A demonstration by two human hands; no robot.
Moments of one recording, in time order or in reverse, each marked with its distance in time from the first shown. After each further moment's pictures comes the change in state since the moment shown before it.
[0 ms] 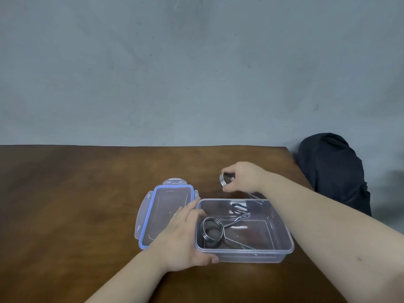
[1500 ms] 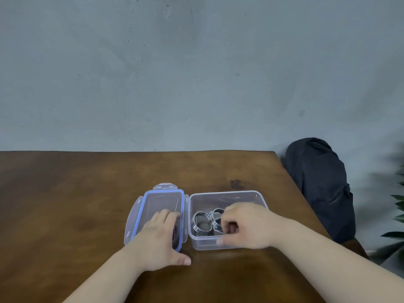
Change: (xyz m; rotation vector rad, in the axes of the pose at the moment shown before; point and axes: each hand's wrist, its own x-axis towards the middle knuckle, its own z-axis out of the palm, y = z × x) left_hand -0.001 -0.036 -0.009 0.211 -0.061 -0.175; right_hand -0.112 -0.019 0.030 -0.098 -0.047 -0.282
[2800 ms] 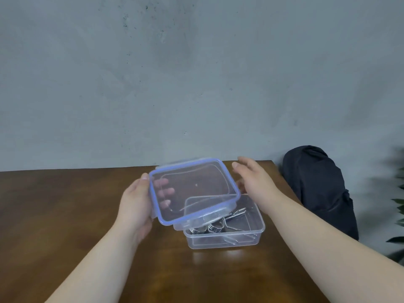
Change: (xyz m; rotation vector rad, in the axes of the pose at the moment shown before) left_hand 0.028 0.029 -0.095 -1.537 0.620 -0.314; right_hand 0.039 0.021 -0.054 1.075 0.708 0.444
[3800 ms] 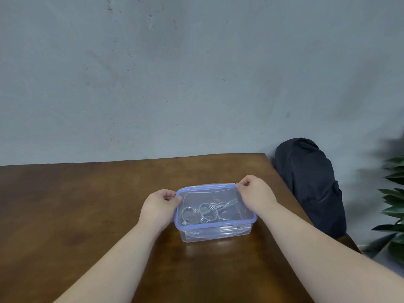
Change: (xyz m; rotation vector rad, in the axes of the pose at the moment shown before) left_hand 0.027 -0.075 0.018 0.818 -0.079 0.020; right_hand 0.018 0.072 -0.015 -0.590 0.121 0.086
